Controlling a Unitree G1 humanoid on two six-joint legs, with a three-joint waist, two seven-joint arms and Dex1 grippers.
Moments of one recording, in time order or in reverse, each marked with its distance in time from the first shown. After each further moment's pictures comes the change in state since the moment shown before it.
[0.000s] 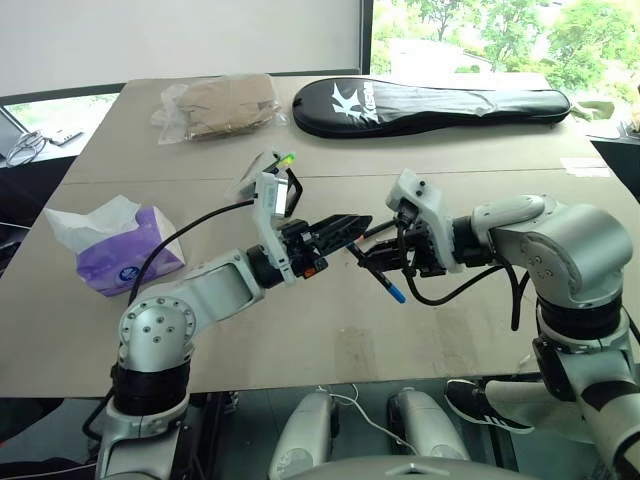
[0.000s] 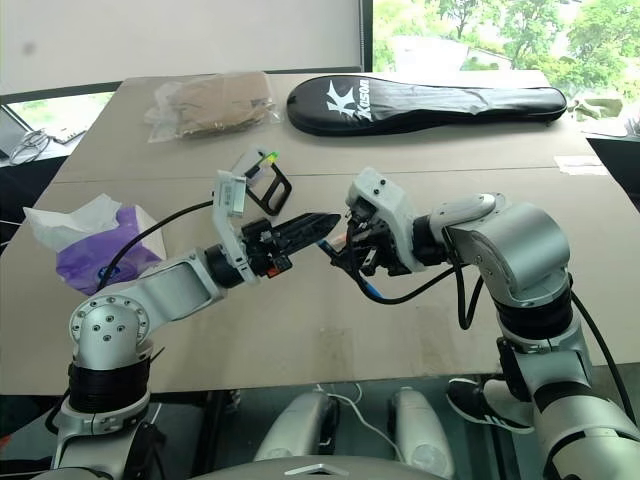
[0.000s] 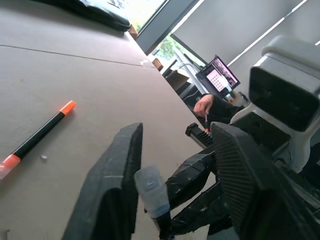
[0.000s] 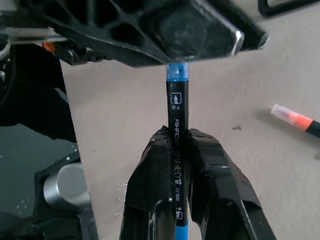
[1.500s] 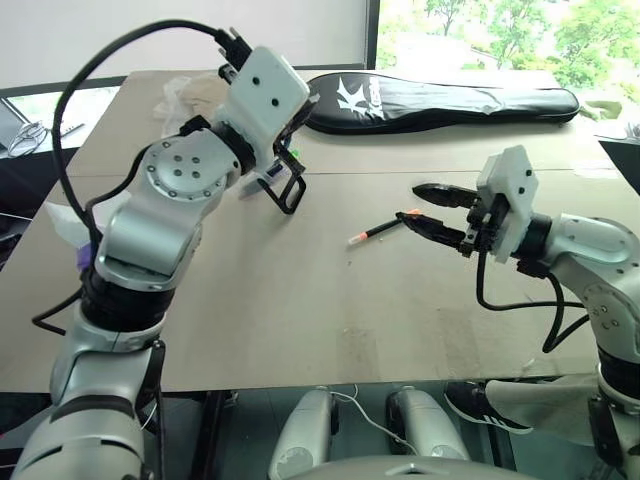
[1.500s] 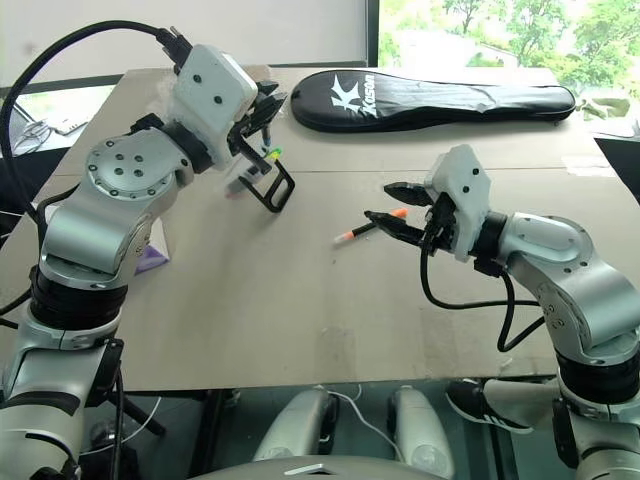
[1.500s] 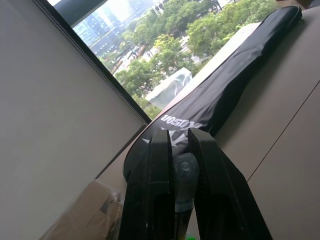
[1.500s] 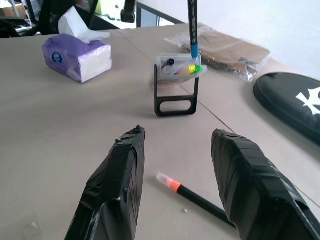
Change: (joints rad) left arm -0.467 0.240 -0.282 0.096 1.291 -0.307 -0.309; right arm 0.377 -0.184 -0.217 -0.125 0.157 -0.800 -0.200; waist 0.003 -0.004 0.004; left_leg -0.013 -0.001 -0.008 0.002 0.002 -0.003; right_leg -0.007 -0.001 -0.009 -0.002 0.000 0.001
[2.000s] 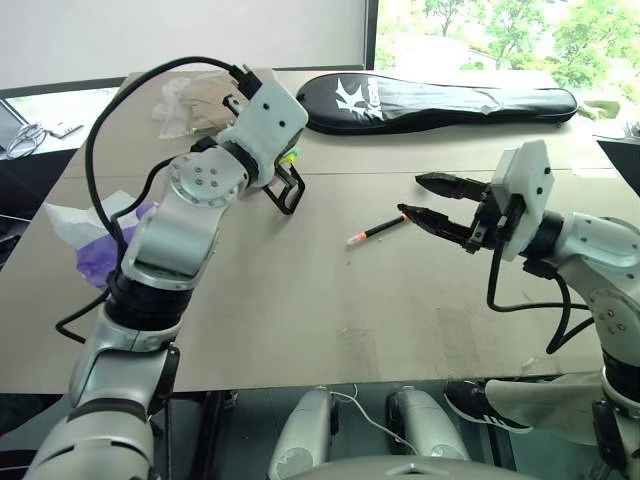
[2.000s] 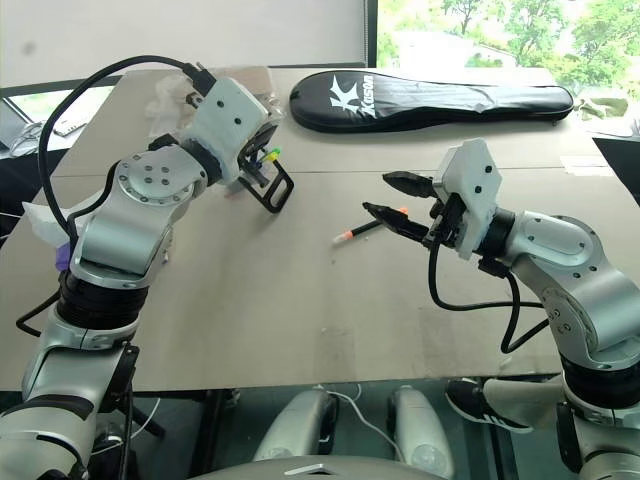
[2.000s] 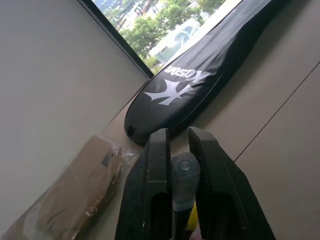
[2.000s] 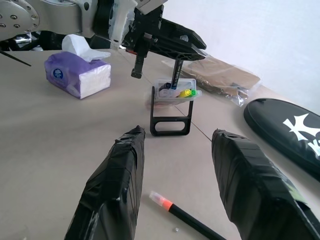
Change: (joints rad) left arm 0.036 -0.077 -0.015 0.120 0.167 0.041 -0.011; right arm 0.009 -0.014 0.006 -0.014 0.015 -0.064 -0.038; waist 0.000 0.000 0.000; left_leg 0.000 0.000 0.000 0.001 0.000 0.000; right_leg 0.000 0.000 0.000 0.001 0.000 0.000
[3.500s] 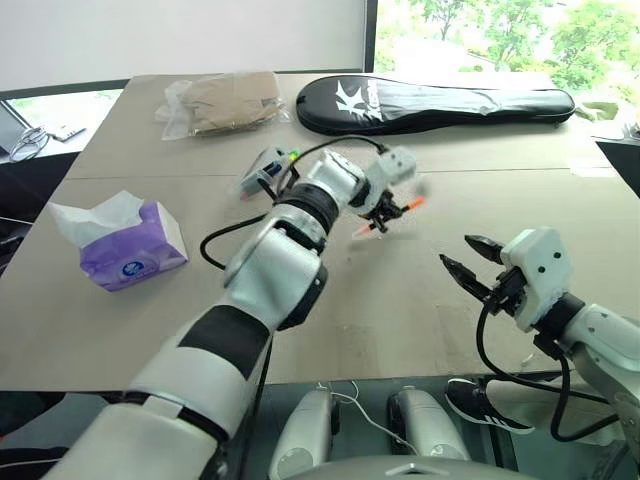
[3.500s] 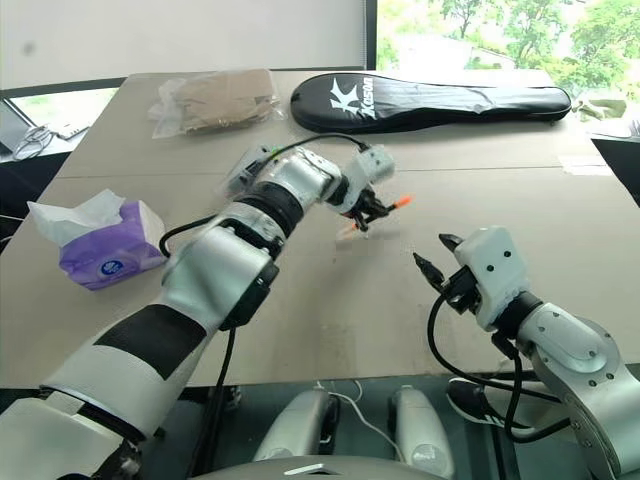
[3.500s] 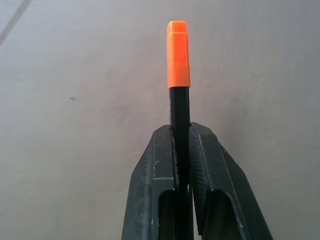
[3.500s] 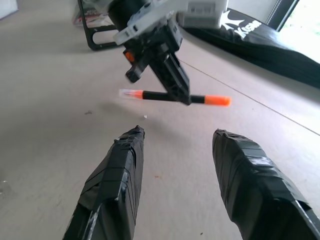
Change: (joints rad) left arm -0.677 -0.518 0.009 1.458 0.013 -0.254 -0.590; right arm 0.455 -0.002 -0.078 -0.323 -0.068 0.093 -0.344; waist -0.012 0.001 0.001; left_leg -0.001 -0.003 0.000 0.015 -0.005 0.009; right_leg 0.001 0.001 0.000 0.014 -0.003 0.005
